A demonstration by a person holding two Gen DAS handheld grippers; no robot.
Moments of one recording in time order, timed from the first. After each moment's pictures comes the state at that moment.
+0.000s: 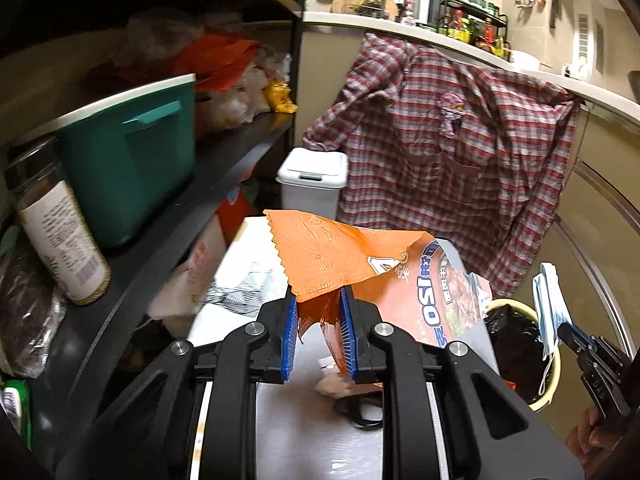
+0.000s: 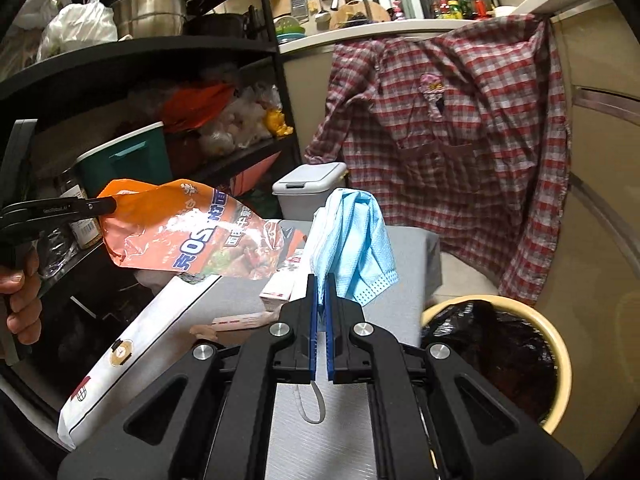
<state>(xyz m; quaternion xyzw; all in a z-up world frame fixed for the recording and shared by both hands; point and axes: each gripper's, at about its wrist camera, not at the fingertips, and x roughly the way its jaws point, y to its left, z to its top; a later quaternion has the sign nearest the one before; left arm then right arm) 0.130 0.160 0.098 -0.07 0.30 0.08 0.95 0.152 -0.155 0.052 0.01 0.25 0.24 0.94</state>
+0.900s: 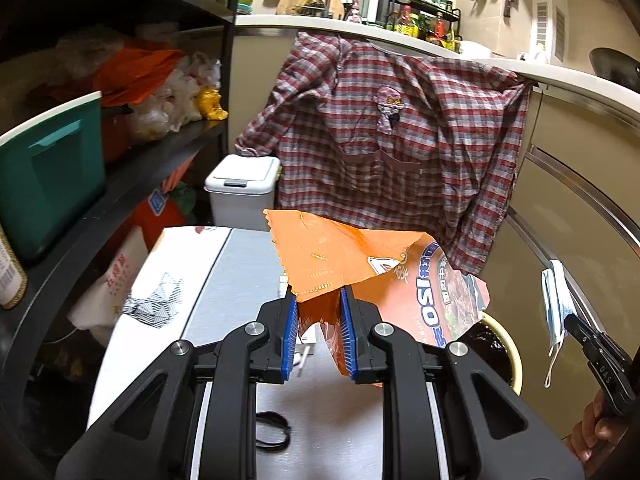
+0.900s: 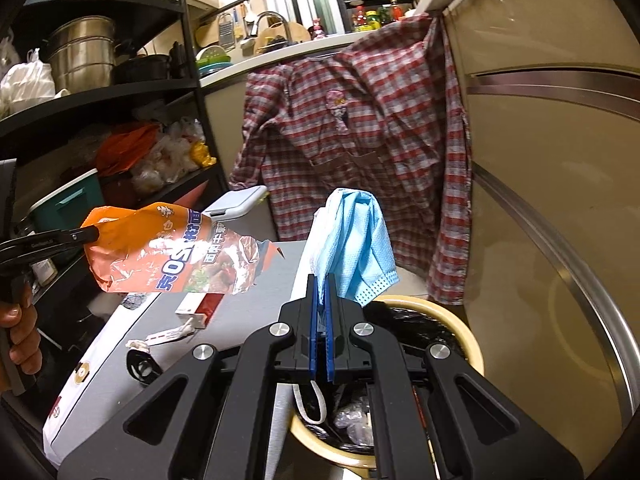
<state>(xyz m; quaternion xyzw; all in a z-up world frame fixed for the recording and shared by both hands) 0.164 0.063 0.091 -0.07 0.29 0.01 0.96 0.158 -0.271 0.058 0.05 0.24 0.14 0.96</state>
